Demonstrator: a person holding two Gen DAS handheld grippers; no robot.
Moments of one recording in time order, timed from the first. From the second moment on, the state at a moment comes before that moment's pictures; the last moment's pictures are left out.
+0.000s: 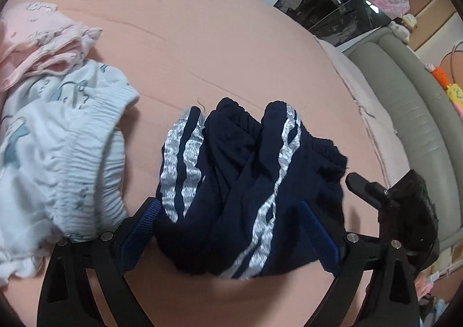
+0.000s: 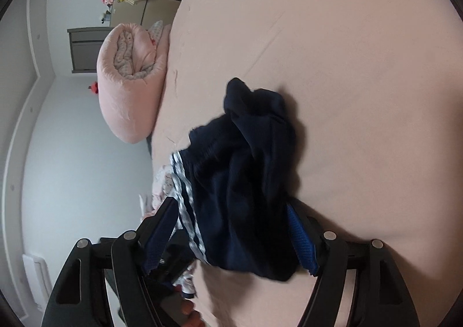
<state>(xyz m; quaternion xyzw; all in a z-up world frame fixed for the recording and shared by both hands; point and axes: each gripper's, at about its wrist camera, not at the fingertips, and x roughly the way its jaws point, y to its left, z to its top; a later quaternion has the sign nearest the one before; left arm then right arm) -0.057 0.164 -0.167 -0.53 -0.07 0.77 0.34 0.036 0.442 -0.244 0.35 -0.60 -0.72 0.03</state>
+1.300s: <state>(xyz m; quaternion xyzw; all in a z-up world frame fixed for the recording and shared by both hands) -0.071 0.180 -0.188 -0.56 -0.14 0.74 0.35 0.002 0.447 -0.287 0.36 -0.57 -0.73 0.05</state>
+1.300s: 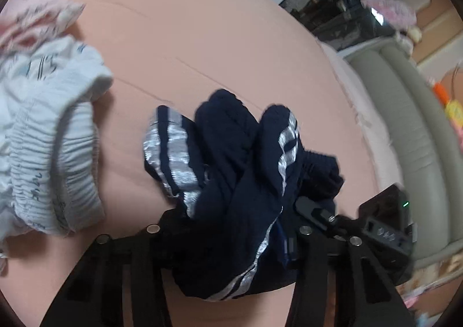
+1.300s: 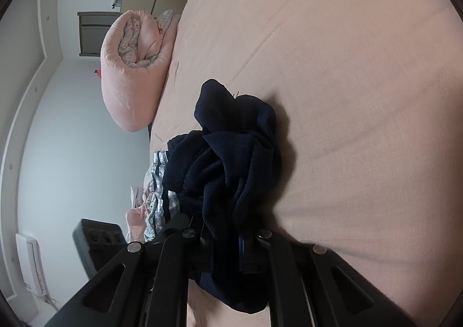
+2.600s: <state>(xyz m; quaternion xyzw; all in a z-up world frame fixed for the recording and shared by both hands) -0.004 0.256 -0.137 -0.52 -0.09 0.73 0.44 0.066 0.489 -0.170 0.36 -0.36 -0.85 -0.11</state>
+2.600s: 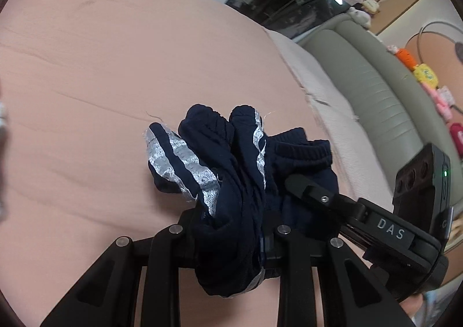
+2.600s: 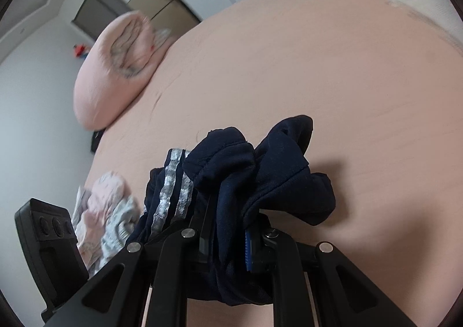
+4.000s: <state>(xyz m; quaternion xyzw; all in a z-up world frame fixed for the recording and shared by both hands) 0.180 0.471 -0.169 -0.53 0.07 0.58 0.62 0.275 0.671 -0.197 0.47 -0.27 -0.73 -0.42</state>
